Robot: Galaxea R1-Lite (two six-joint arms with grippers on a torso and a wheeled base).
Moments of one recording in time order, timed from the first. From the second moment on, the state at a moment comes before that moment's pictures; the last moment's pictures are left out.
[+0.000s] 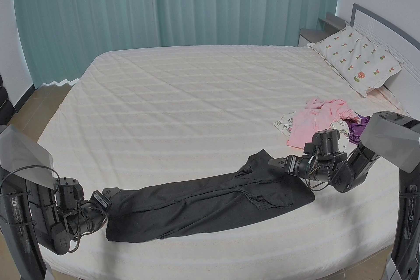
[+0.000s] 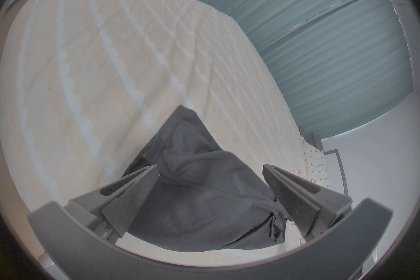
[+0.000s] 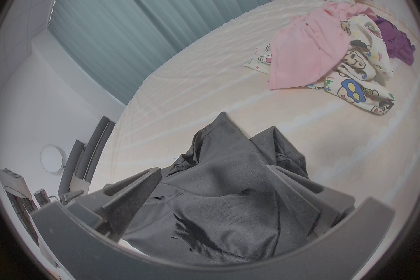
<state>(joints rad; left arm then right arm) -0.06 2.23 -0.09 -1.55 -0.07 -1.02 0.24 2.33 -0.94 -0.81 0.22 0.47</state>
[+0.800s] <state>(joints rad) -0.09 2.28 -0.06 -1.55 -0.07 -1.02 0.23 2.43 -0.96 -0.95 0.19 0.59</state>
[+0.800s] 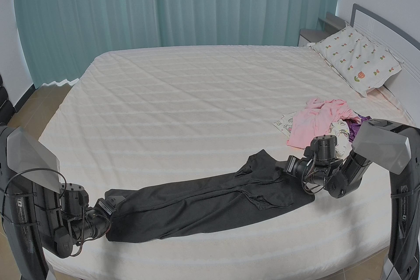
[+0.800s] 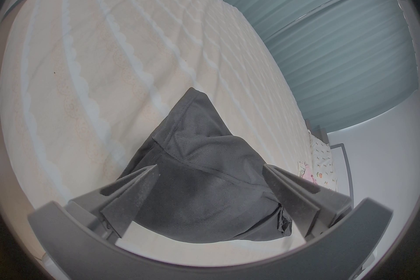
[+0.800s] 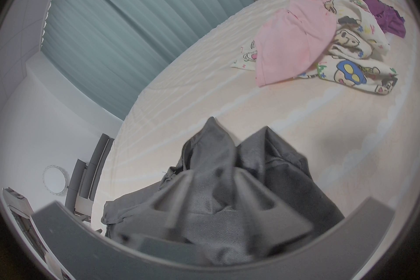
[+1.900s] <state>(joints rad) -0.09 2.28 -0.06 -1.55 -0.07 -1.02 0.15 2.35 -0.76 -0.94 0.23 0.34</state>
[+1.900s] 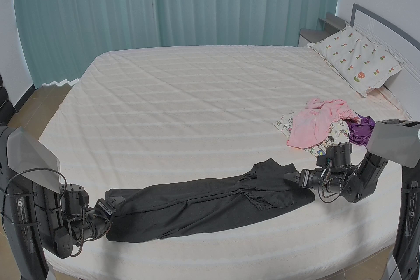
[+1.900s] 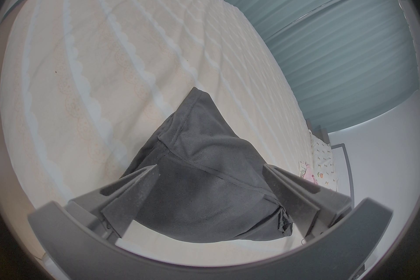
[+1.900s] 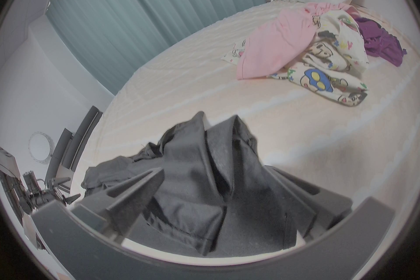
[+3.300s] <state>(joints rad) -0.06 2.41 -0.22 -1.55 0.14 -0.90 0.18 2.37 -0.79 -1.03 0.22 0.43</state>
